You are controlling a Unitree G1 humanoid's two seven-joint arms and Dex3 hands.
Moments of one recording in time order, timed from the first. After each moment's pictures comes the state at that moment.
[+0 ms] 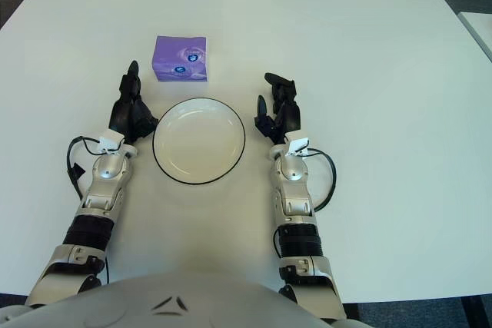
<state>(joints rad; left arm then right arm) -0.17 0.08 0.00 0.27 0.09 -0.21 0.07 -0.14 0.09 -0.04 0.14 -0.02 -0.23 -0.10</state>
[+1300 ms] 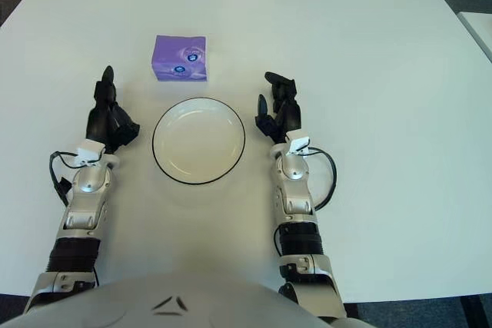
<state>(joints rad) -0.03 0.09 0.10 -0.01 0.14 -0.29 0.14 -0.15 0.09 -0.05 0.16 -0.01 -0.23 -0.08</state>
